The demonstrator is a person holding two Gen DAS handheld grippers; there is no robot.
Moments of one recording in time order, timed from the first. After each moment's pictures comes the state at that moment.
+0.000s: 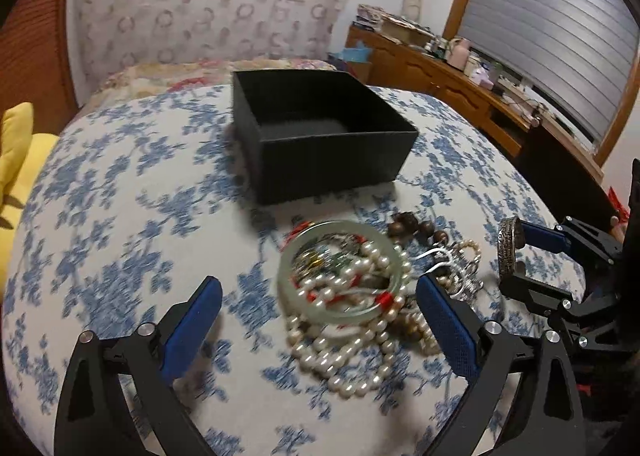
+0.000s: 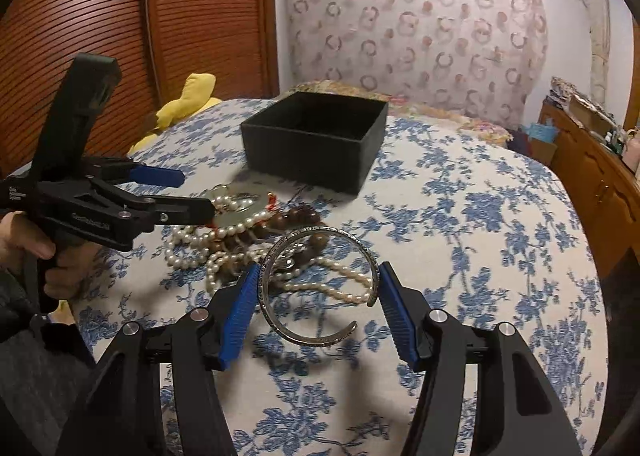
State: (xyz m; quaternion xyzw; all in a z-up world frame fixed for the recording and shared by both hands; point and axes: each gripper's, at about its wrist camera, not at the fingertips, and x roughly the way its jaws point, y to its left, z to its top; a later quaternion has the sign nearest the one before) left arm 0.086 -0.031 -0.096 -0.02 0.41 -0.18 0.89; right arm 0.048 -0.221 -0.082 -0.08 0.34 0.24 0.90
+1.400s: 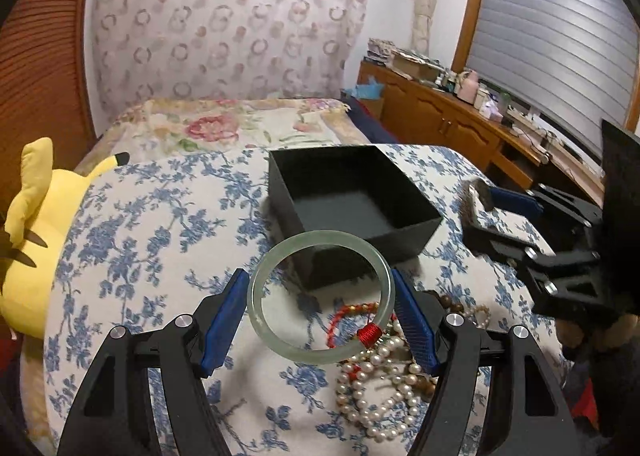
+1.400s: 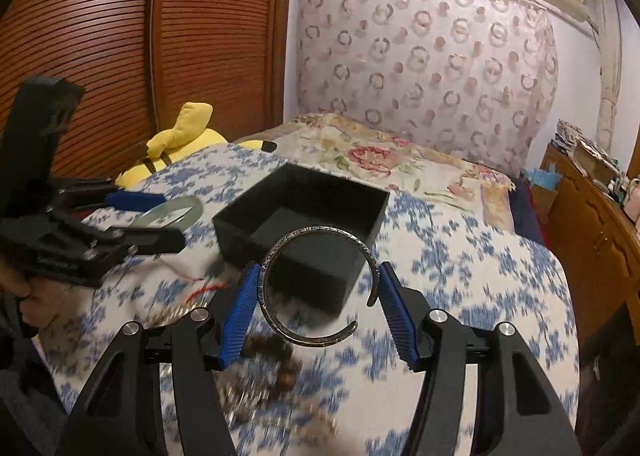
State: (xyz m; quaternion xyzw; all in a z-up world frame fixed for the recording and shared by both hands) left arm 0.108 -0.005 -0.052 -0.02 0.35 -0.15 0.92; right arm 0.135 -0.182 -0.040 -0.11 0.29 0.26 0.92
